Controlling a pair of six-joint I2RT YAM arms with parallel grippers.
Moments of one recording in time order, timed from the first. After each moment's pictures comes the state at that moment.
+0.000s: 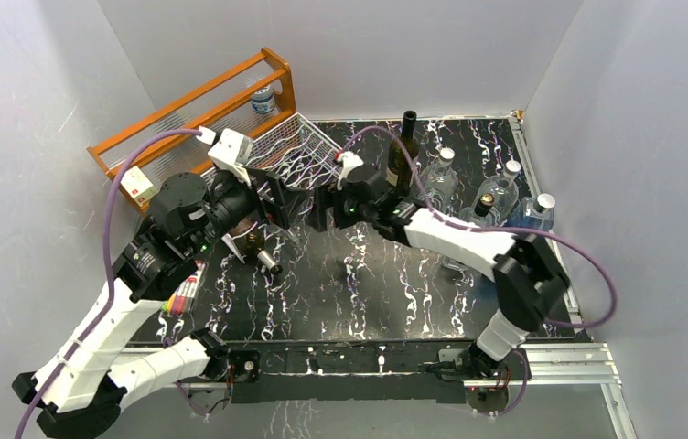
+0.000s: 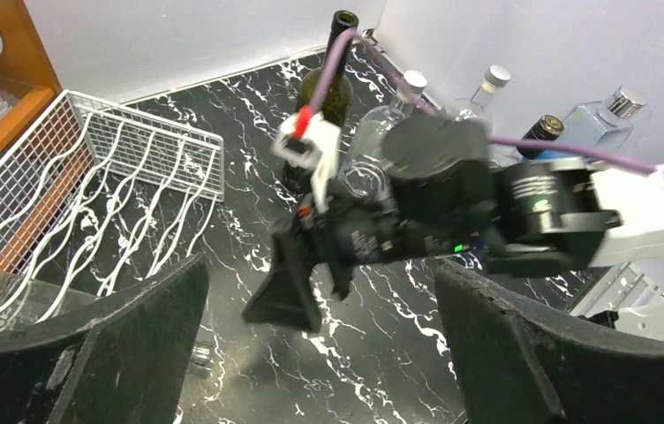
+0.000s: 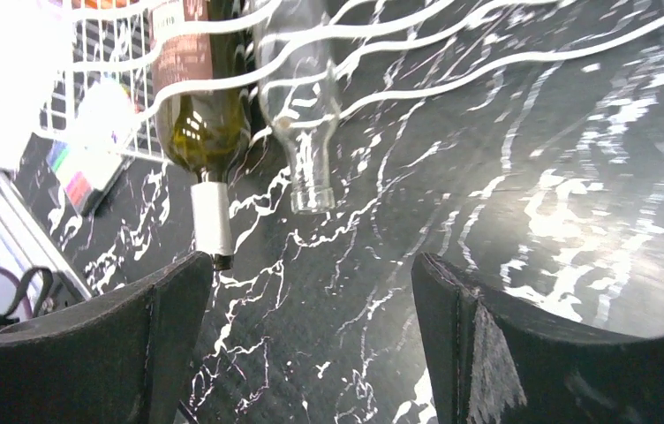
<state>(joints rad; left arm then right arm) -0.72 0.90 1.28 -0.51 -0.04 -0.23 0.85 1.67 1.17 -0.04 -0.14 0.48</state>
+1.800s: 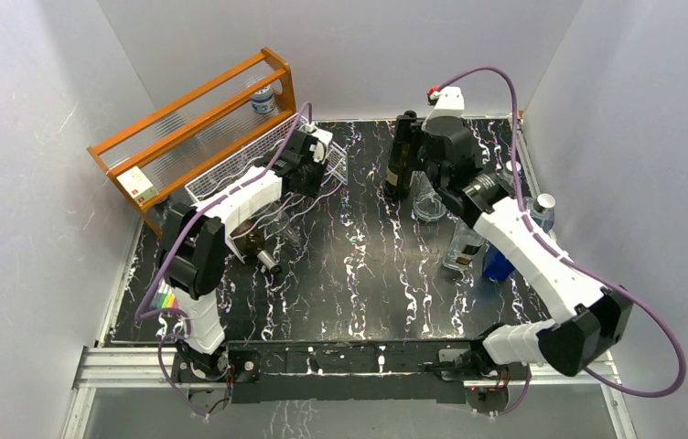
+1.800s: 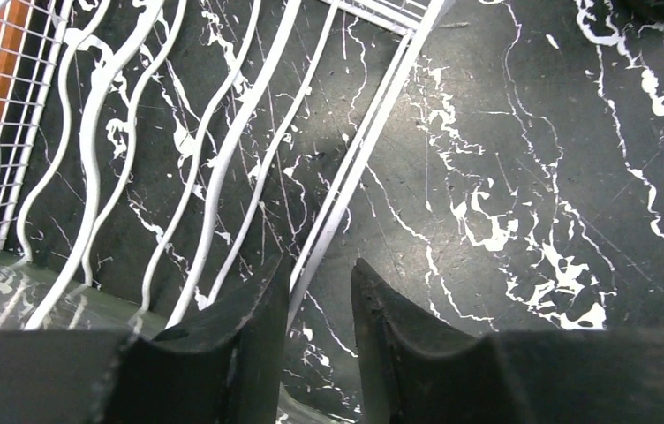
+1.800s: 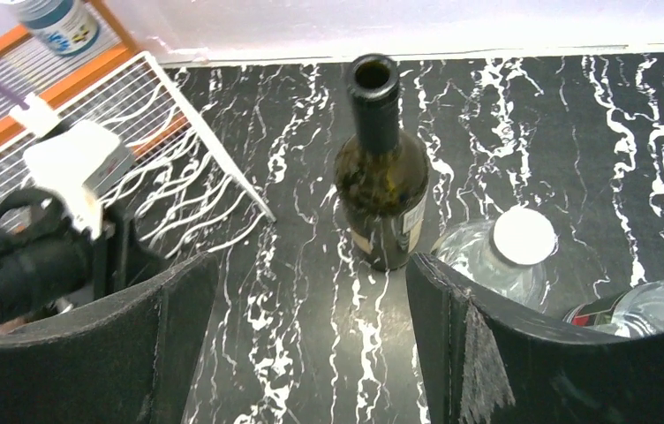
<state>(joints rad) -0.51 1.87 1.48 -0.47 -0.08 -0.04 0.62 1.28 1.34 -0.38 0.38 0.31</state>
